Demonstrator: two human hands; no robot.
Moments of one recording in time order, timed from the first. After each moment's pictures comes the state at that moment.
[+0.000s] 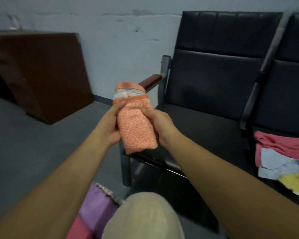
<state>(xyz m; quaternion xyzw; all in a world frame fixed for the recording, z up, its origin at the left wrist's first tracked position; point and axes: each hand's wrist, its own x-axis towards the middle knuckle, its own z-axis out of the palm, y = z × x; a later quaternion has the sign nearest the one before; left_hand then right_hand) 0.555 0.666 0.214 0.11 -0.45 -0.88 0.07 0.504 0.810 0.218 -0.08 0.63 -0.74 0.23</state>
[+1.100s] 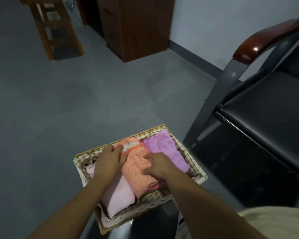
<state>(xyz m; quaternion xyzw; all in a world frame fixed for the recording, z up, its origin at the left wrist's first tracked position) 0.835 0.501 -0.108 0.37 -0.91 -0.16 0.10 0.678 0.641 -0.054 -0.39 0.83 -0.11 0.39</state>
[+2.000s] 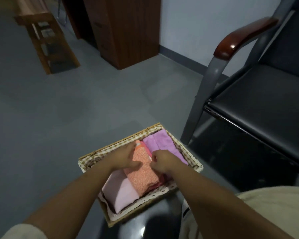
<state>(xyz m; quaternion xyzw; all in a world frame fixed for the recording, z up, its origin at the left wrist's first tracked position) 0.804 0.501 -0.053 0.23 -0.93 -0.25 -0.16 0.681 0.669 -0.030 -0.40 0.85 -0.09 0.33</state>
